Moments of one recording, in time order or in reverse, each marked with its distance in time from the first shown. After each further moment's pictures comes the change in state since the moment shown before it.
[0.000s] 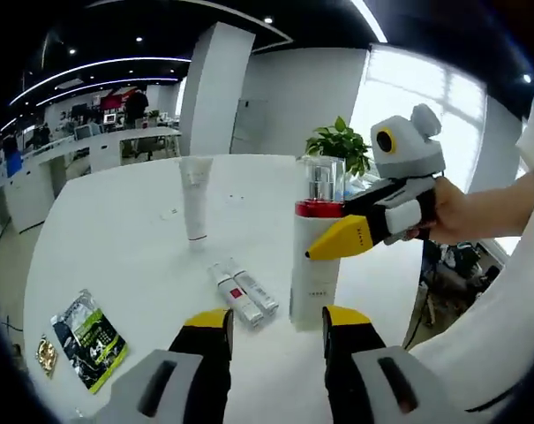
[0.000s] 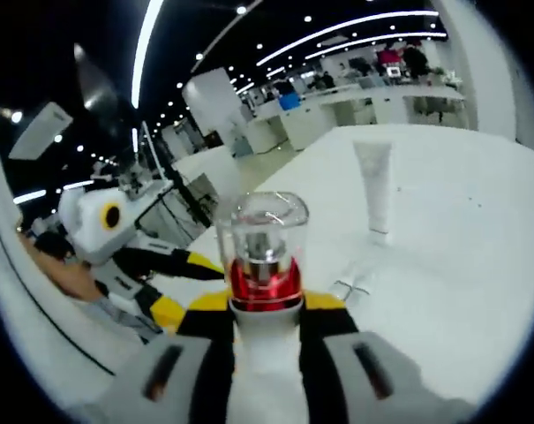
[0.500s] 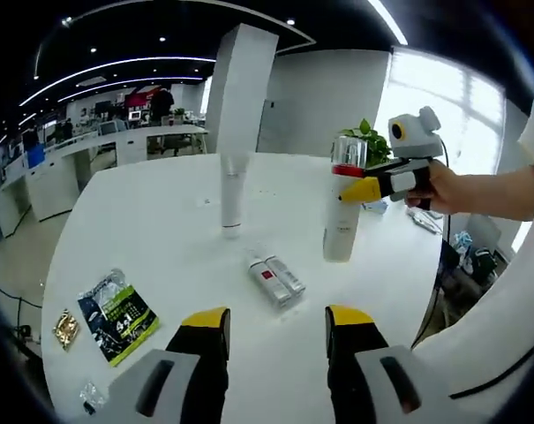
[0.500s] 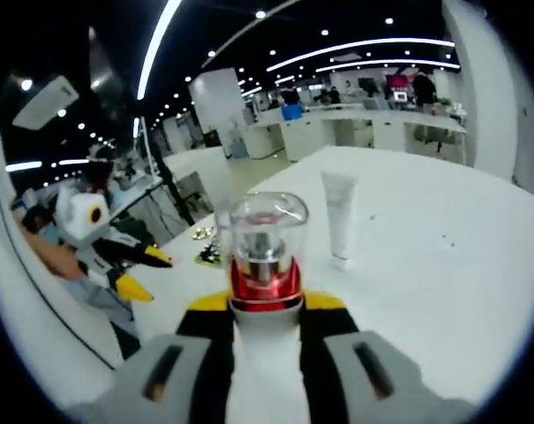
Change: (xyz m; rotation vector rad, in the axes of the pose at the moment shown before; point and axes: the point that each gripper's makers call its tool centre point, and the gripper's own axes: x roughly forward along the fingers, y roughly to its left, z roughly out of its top) left arm -0.029 0.022 -0.015 -0.044 -0.011 0.106; right arm -0.027 -0.046 0.025 -0.141 -0.030 -0.053
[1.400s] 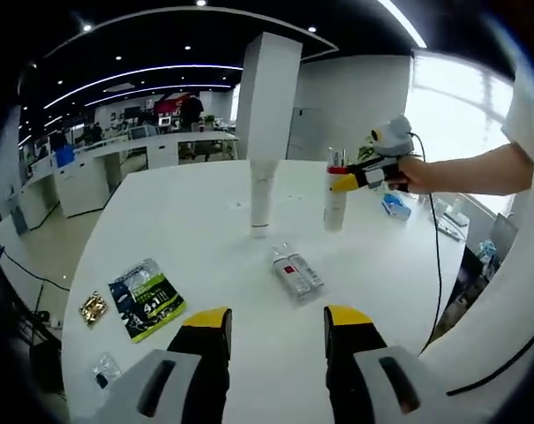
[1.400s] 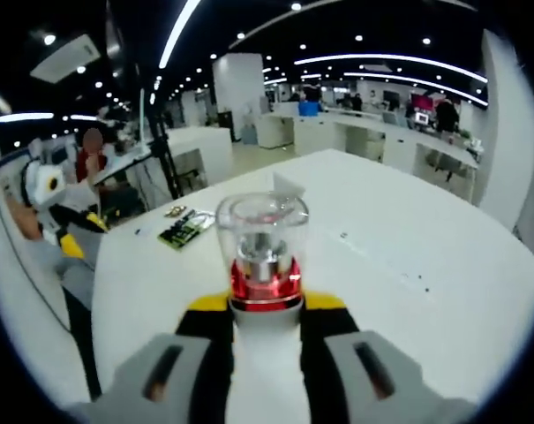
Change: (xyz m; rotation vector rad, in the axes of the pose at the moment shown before) left arm -0.029 0.003 -0.010 -0.017 -0.048 0.166; right arm 0.030 -0.096 0.014 -0.194 0.053 0.013
